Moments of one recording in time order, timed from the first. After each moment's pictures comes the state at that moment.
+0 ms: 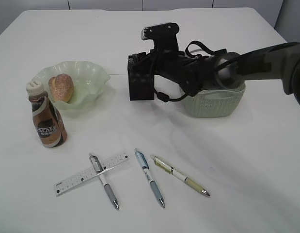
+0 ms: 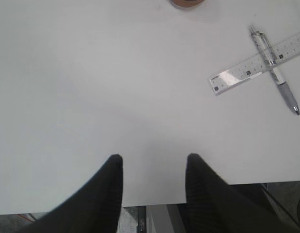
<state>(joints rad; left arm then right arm) -0.05 1.14 -1.06 -0.05 1.24 -0.12 0.40 2.40 -1.74 -0.13 -0.33 0.10</state>
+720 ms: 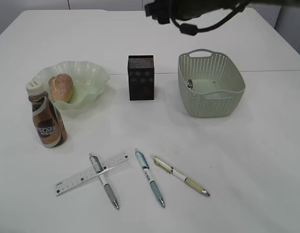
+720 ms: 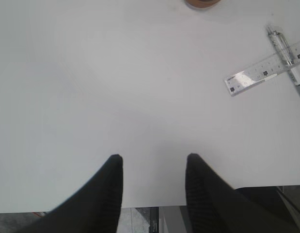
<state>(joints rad) -0.05 1.14 -1.06 0.00 1.24 -0.12 0.40 2.00 -1.74 -0.12 0.29 0.10</state>
